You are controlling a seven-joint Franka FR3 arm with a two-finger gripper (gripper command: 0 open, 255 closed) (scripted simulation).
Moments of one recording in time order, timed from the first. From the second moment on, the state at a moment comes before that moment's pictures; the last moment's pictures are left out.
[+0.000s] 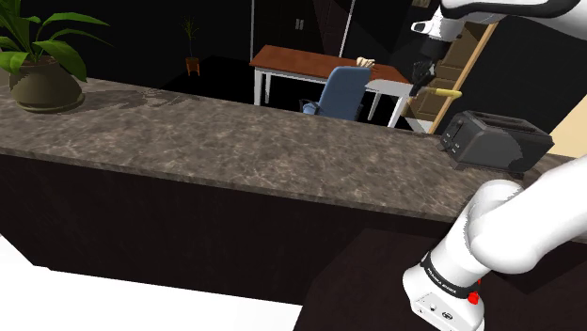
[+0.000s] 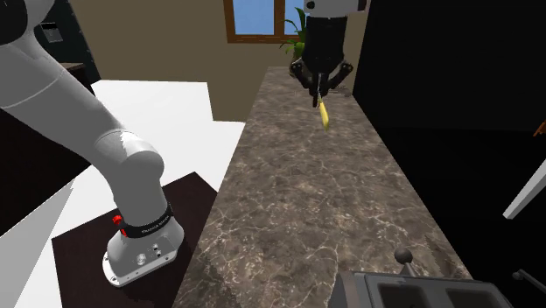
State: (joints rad) arm 0.14 -0.40 -0.64 -1.95 -0.22 1.63 -1.18
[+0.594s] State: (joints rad) arm 0.12 -0.07 -0.92 -1.67 -0.04 1.63 -1.51
